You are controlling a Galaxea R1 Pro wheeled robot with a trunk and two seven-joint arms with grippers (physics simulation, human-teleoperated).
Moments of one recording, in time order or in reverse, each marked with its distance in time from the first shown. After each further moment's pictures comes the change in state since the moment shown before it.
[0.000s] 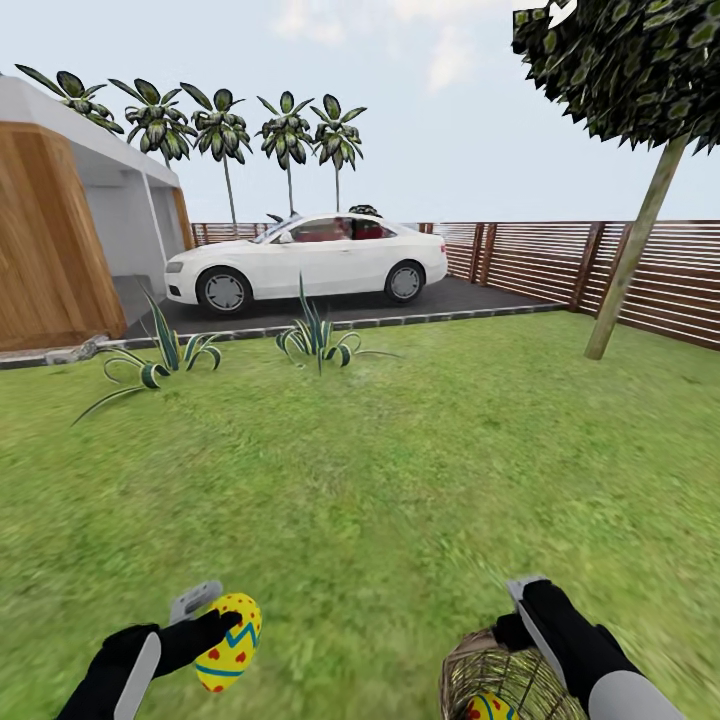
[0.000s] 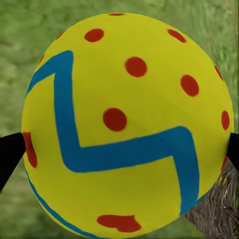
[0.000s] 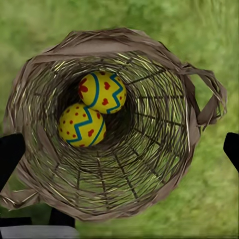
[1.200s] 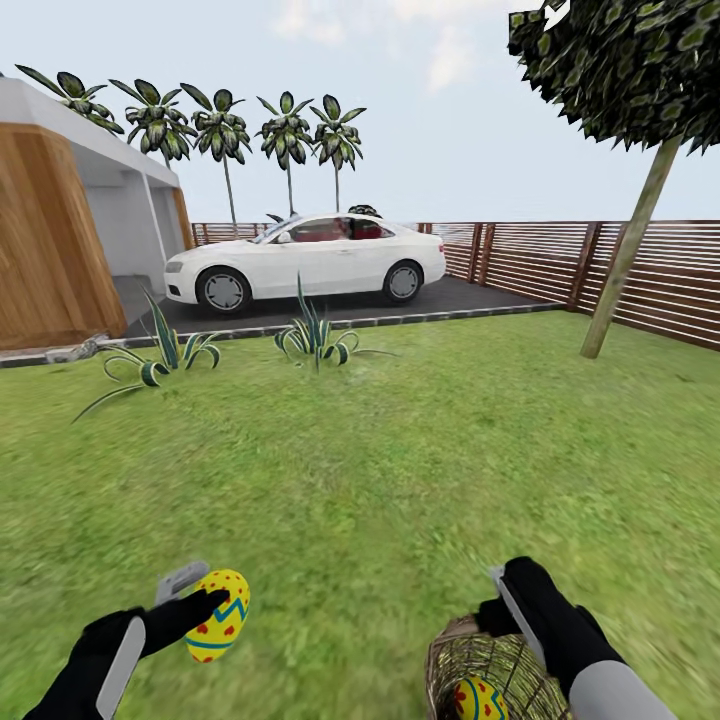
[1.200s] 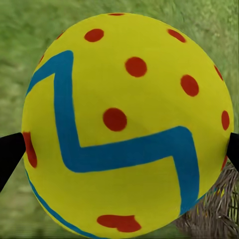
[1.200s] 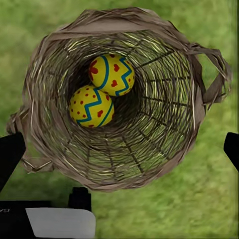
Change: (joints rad) left arm 0.000 0.038 0.000 -0.087 0.038 0.001 0.000; right arm 0.000 0.049 0.003 -0.147 0.003 0.201 0.001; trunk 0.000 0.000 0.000
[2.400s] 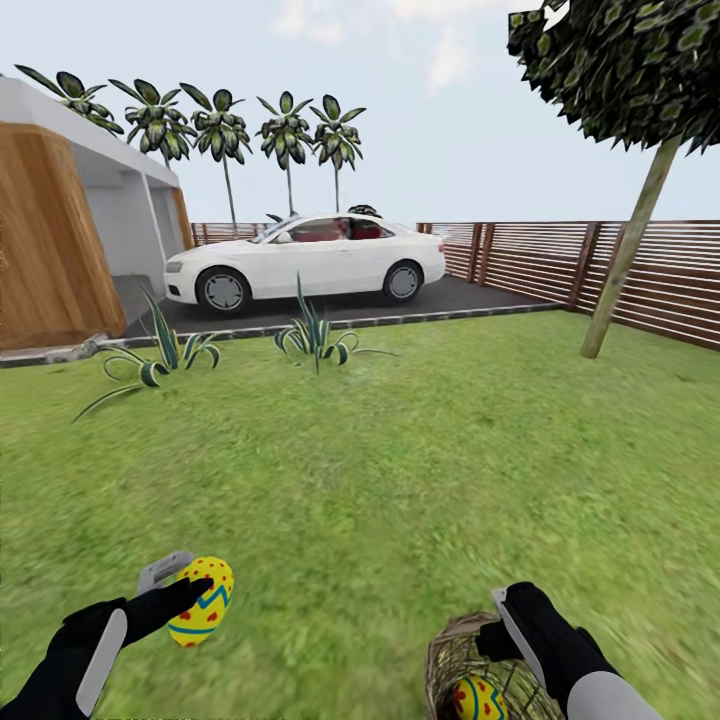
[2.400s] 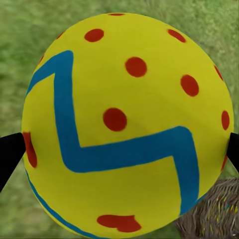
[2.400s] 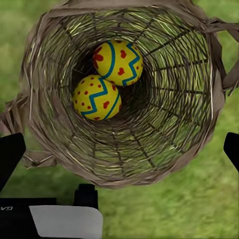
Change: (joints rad) left arm 0.000 0.048 0.005 -0.051 0.006 0.000 -0.001; right arm 0.000 0.015 -0.034 0.164 0.000 -0.143 -0.008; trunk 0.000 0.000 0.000
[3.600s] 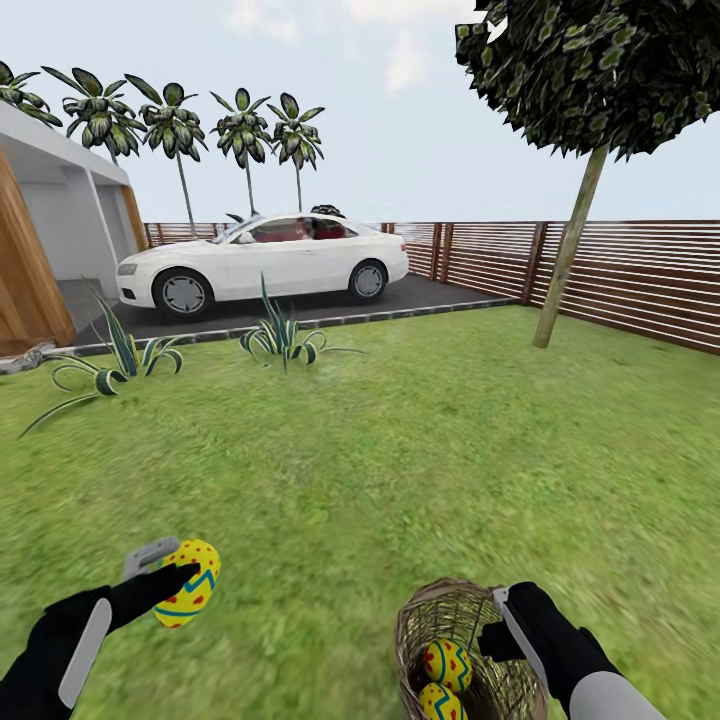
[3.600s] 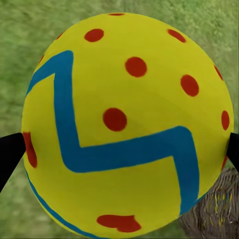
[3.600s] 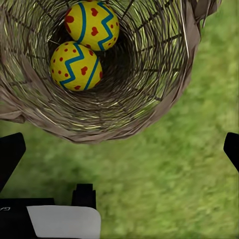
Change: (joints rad) left arm 0.000 0.038 0.005 -0.068 0.001 0.000 0.000; right arm 0.000 -0.006 0.000 0.000 0.001 0.000 0.000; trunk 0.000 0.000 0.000
